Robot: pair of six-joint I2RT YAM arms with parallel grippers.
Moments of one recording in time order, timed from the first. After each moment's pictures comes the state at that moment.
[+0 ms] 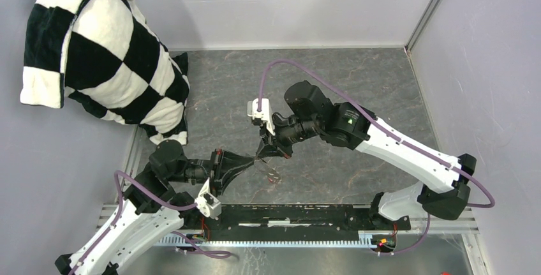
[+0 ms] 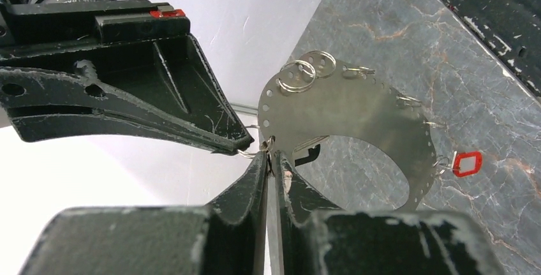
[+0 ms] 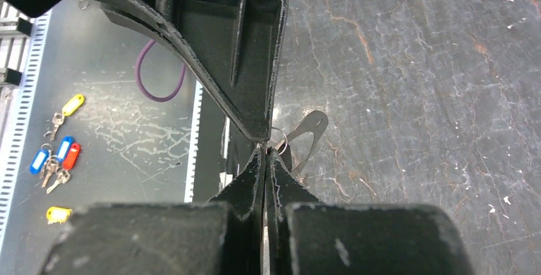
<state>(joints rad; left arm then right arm) -0.72 0.42 0.67 -0.41 0.87 1.30 1.07 1.40 1.57 -0.76 -0.56 -0.18</state>
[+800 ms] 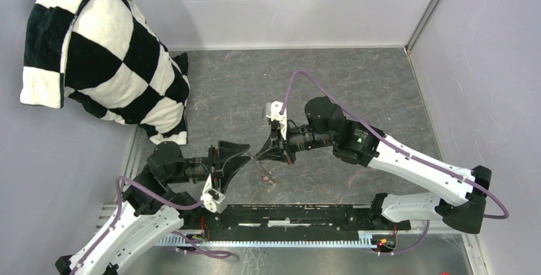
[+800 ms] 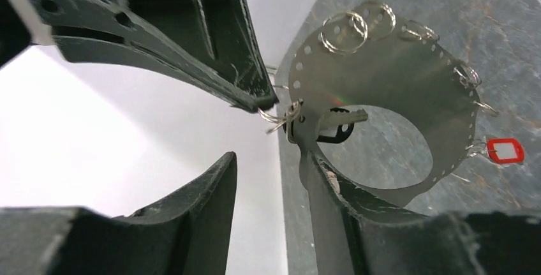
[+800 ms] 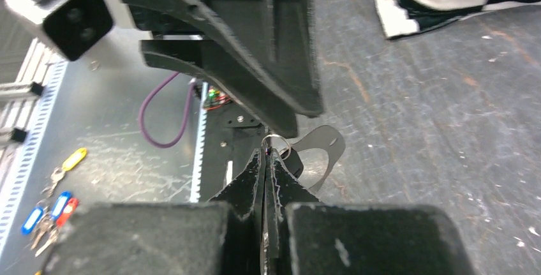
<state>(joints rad) -0.72 0.39 0.66 -0.38 0.72 1.31 1.07 1.19 1.19 -0.29 -0.50 0.00</state>
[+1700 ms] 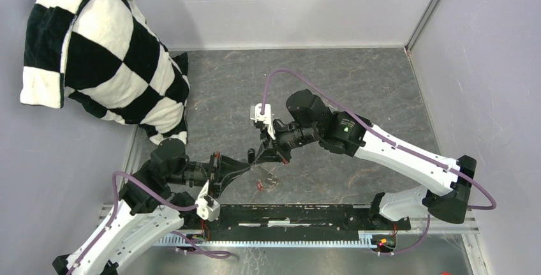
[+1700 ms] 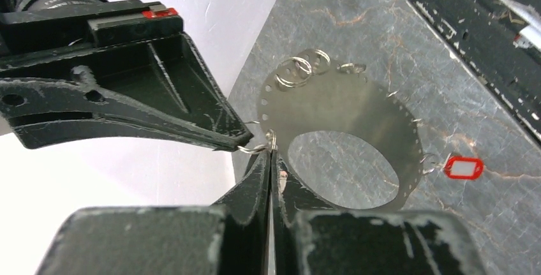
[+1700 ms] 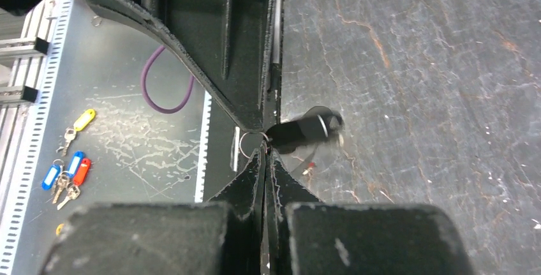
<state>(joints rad) -0.72 0.44 0.74 -0.63 0.86 1.36 1.06 1.34 1.37 -0.54 -0.59 -0.08</state>
